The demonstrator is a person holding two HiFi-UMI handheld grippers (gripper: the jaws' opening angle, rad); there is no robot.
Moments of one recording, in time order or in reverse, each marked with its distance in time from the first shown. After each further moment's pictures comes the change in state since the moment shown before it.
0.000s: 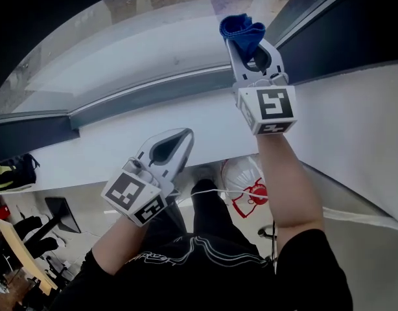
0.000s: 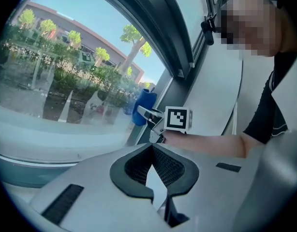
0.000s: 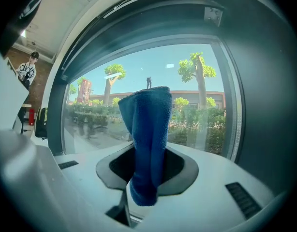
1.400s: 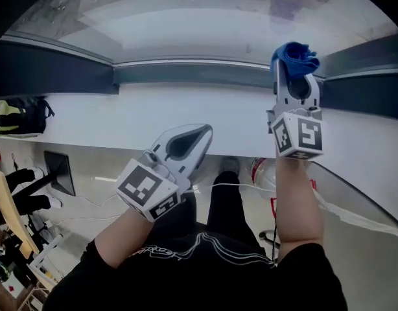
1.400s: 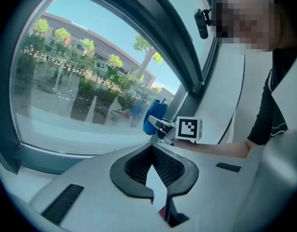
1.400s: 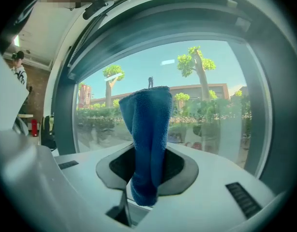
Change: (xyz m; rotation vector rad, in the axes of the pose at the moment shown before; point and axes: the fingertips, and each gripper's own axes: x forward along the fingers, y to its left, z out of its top) left arm -0.165 0.093 -0.012 -0.056 -0.060 0.137; right arm 0.023 0.168 0.004 0.083 0.016 0.025
